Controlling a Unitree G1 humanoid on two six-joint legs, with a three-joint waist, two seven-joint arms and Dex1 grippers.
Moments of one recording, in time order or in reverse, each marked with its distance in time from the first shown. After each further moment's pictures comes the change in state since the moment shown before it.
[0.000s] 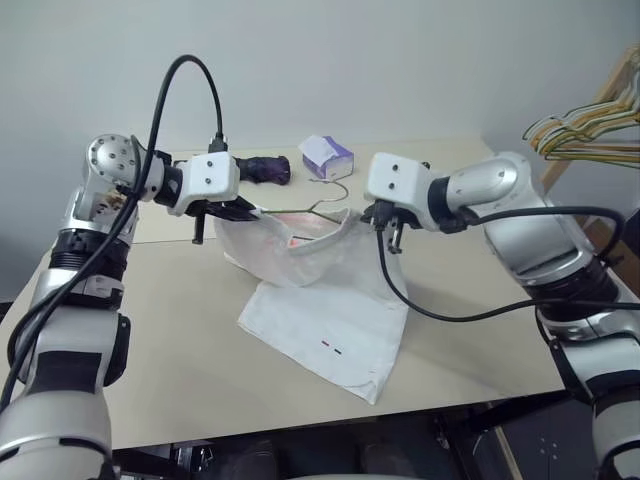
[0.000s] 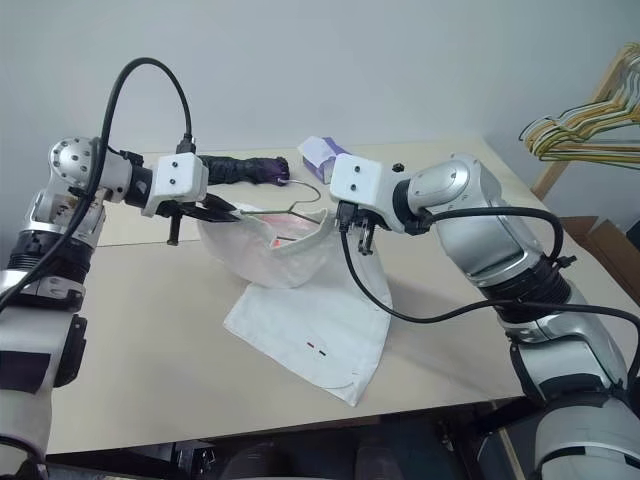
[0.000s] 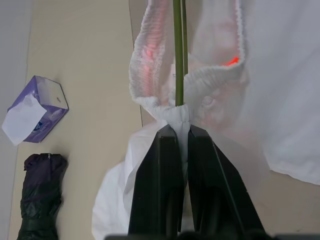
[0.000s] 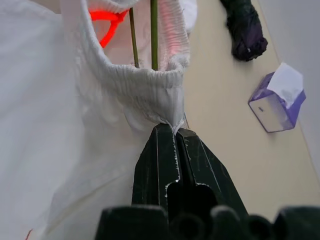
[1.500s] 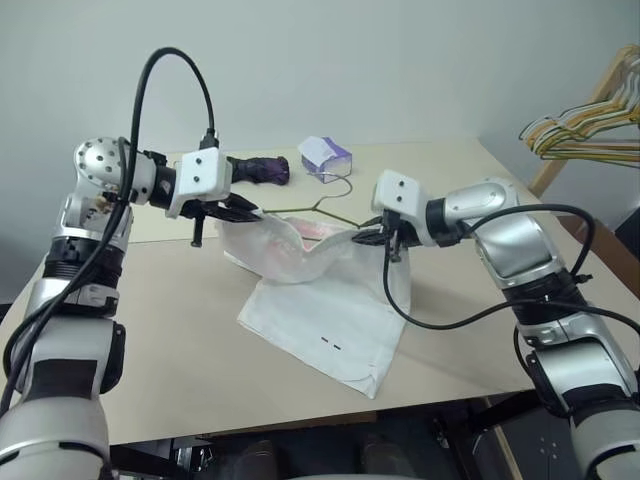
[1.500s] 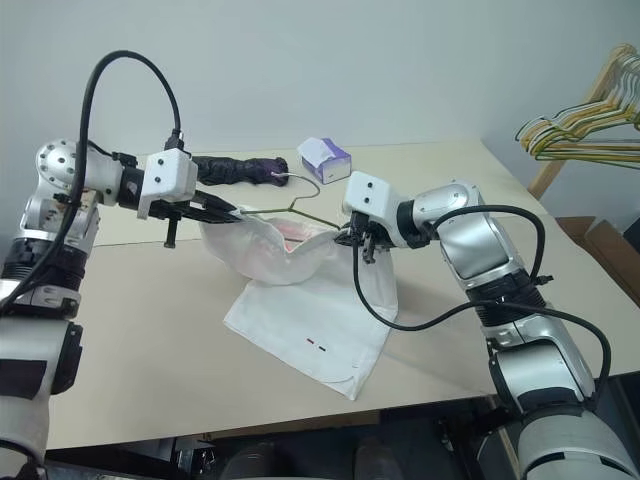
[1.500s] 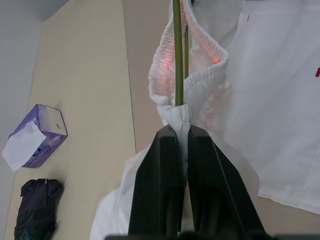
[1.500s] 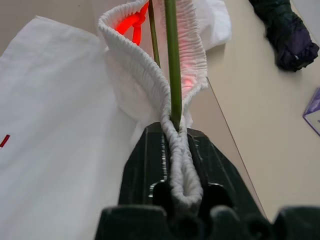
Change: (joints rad) left arm 0.046 0.018 0.037 -0.082 -0.113 0.028 -0.054; right arm 0.110 0.110 -0.120 0.248 0.065 -0.238 0.110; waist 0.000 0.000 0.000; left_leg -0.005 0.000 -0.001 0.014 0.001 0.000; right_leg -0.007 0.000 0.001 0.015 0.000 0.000
